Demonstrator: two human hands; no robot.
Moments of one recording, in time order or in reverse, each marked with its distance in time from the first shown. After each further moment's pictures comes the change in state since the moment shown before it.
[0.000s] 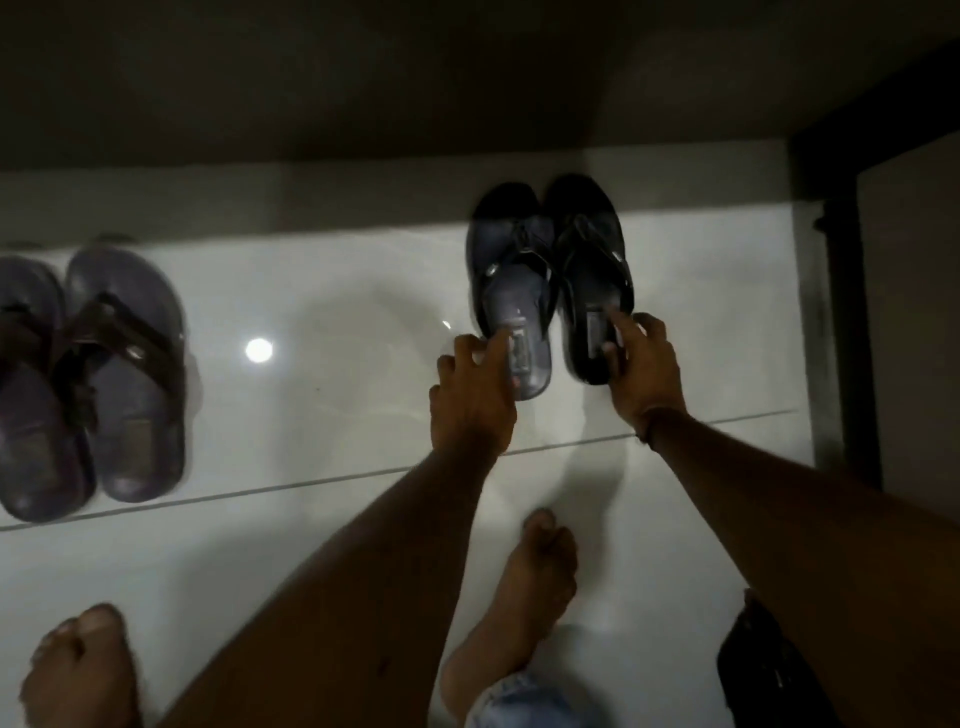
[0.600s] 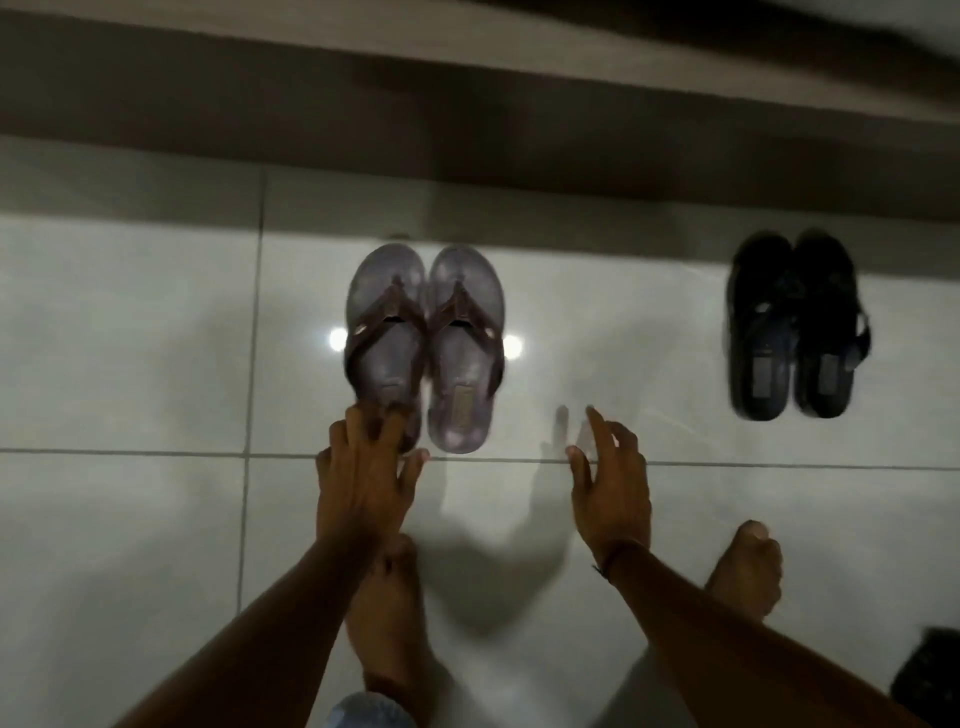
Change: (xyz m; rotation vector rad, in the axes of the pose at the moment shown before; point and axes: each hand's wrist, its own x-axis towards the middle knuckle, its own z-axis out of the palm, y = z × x) left_hand -0.168 -0.379 -0.229 0.184 0.239 -0.119; right_hand -0.236 -0.281 0.198 0.032 -0.062 -0.020
